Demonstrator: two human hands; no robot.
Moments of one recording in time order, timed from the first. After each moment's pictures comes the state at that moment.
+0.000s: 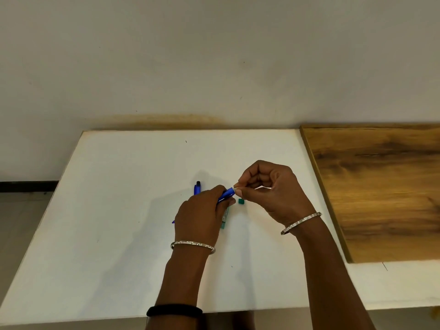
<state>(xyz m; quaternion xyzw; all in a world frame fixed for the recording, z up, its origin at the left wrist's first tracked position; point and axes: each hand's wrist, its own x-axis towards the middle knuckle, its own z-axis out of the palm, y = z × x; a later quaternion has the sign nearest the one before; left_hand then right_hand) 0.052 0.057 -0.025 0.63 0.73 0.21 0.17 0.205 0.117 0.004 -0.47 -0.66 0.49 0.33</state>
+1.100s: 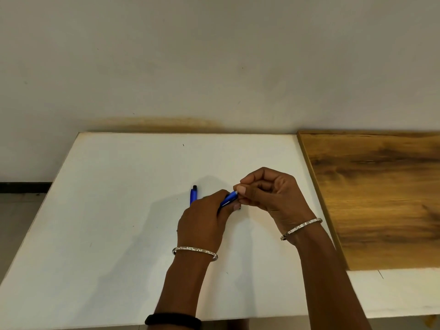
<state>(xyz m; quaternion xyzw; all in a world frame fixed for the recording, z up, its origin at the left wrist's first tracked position) 0.063 0.056 -0.022 0.60 0.72 0.27 0.22 0.212 0.117 -0.004 -0.43 -0.49 0.65 0.39</state>
